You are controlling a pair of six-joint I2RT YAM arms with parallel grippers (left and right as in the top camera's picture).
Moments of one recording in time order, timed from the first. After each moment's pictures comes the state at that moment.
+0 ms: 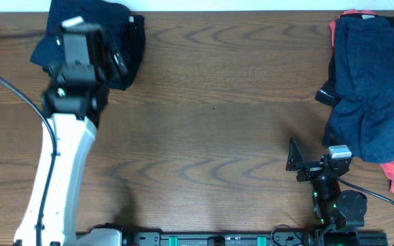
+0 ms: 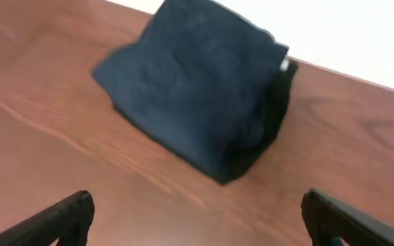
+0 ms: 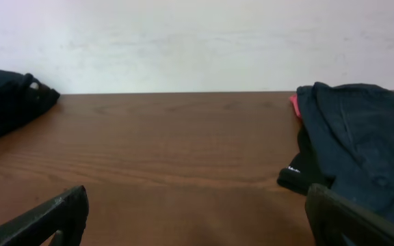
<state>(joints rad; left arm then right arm) -0.08 1.38 1.32 -0.66 -0.36 -0.35 0.03 0.01 0.01 -0.06 -0.10 0.09</state>
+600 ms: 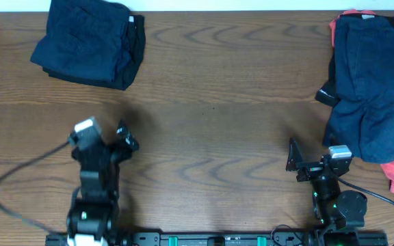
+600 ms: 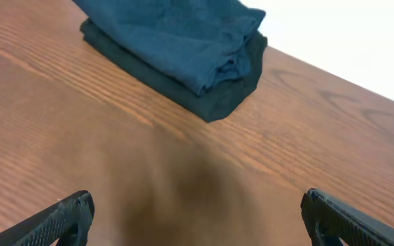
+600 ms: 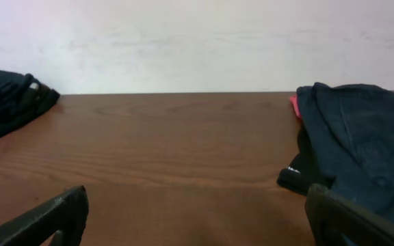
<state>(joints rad) -0.10 0.56 0.30 -0.17 -0.26 -0.44 0.03 0.01 0.01 -0.06 -0.10 0.09</state>
